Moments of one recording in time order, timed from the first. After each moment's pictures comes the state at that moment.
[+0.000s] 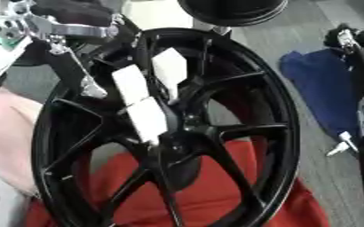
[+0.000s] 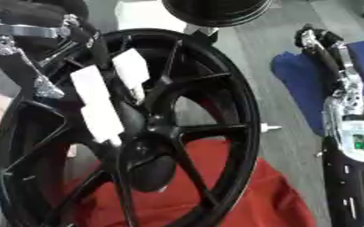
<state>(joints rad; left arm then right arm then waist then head) -1.24 0.55 -0.55 -1.33 -0.31 -0.36 -0.75 -0.59 -0.31 -0.38 -1.51 0.03 0.09 0.07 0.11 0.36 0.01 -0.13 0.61</state>
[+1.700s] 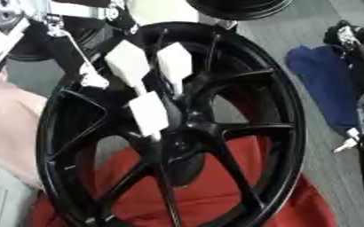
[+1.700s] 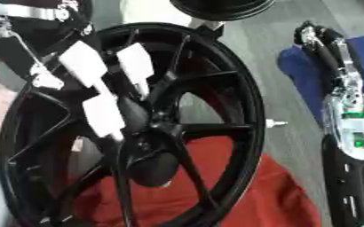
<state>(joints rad) -1.26 0.56 -0.48 -1.34 -0.18 -0.28 -0.84 -0.59 -0.31 -0.35 -1.51 0.03 0.09 0.06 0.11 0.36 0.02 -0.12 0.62</state>
